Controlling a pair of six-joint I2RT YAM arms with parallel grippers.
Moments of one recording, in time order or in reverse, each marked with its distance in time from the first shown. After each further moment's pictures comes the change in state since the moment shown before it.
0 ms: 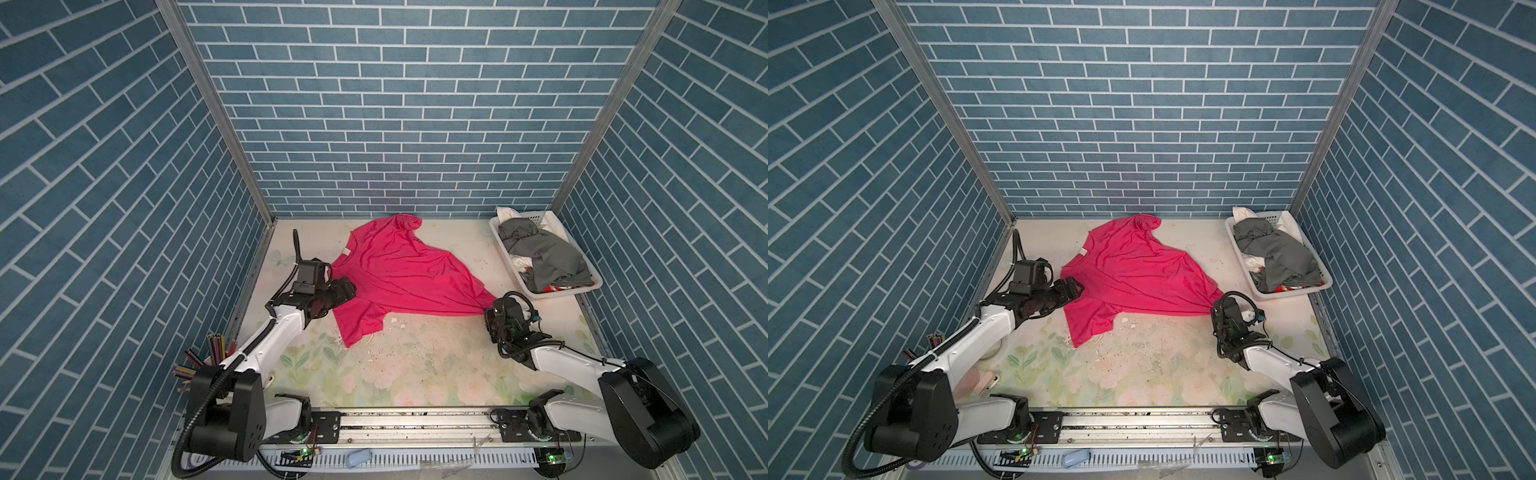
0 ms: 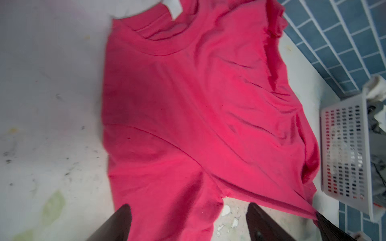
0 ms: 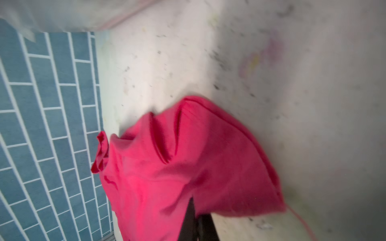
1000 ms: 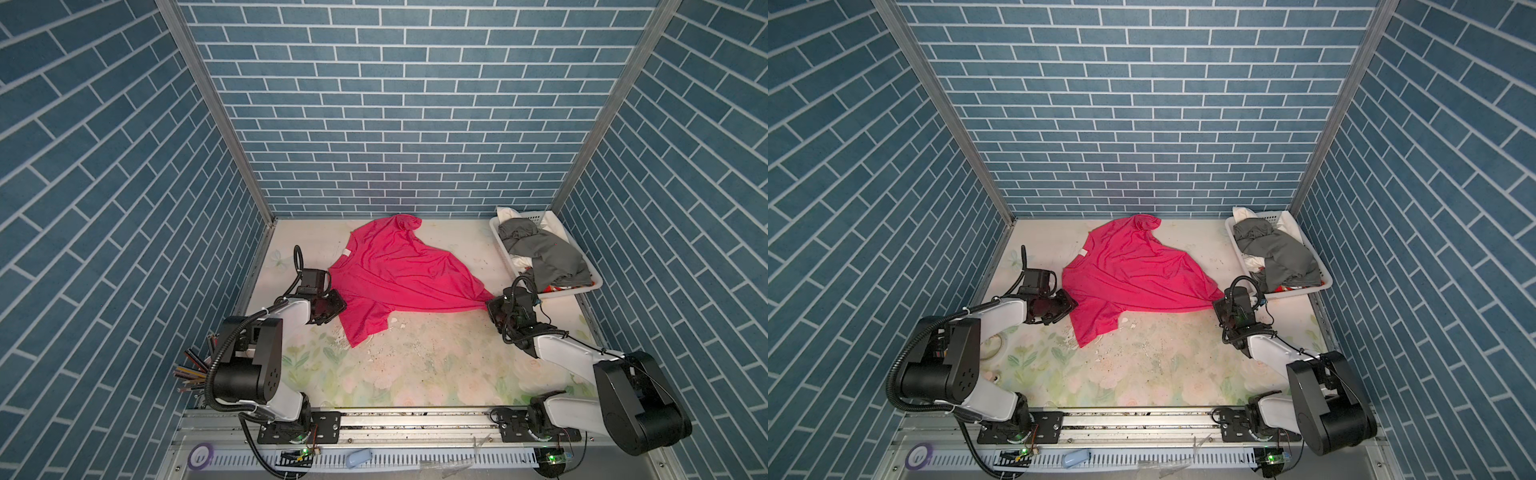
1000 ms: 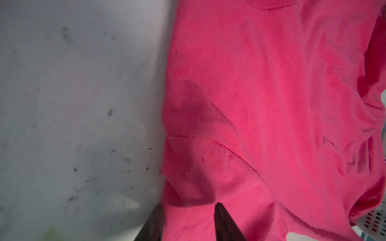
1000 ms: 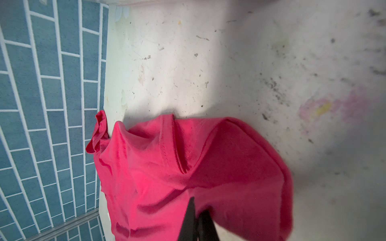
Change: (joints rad) left arm 0.029 0.263 -0.052 0.158 -0.004 -0.048; right arm -0.119 0.066 0.051 0.039 -0.173 -0.235
